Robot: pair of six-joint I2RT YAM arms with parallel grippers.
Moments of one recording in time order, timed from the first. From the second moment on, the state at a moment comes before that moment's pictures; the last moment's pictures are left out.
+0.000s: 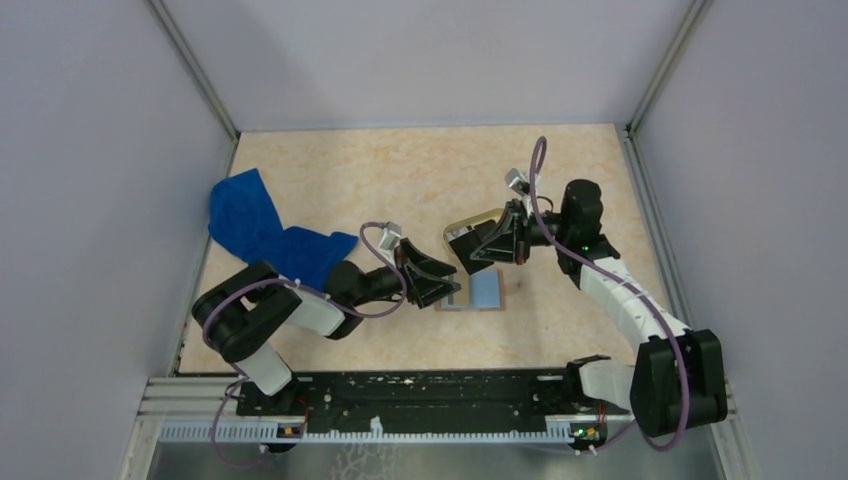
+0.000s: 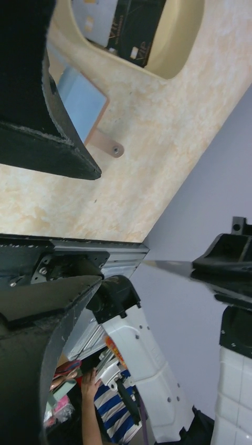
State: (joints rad) left arm -0.82 1.63 0.37 1.53 0.47 -0.73; right arm 0.19 1.17 0.71 0.31 -1.41 0.34
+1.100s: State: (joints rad) left arm -0.83 1.74 0.54 1.54 0.55 -0.80; right arm 0.25 1.19 0.79 0.00 -1.34 0.04
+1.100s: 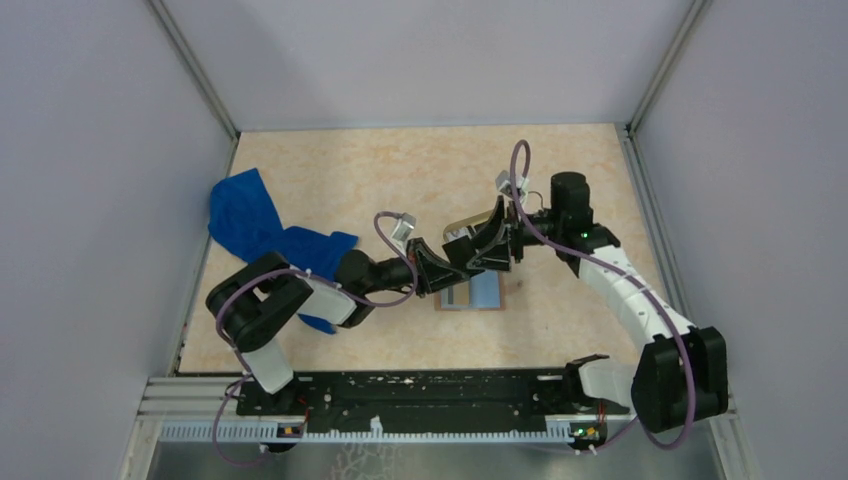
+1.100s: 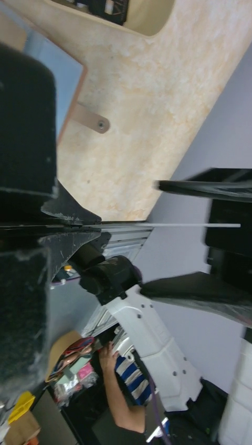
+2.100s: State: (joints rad) left arm -0.71 1.46 0.72 0.20 0.93 -0.11; right arm 0.38 1.37 1.02 -0.74 -1.23 -0.61
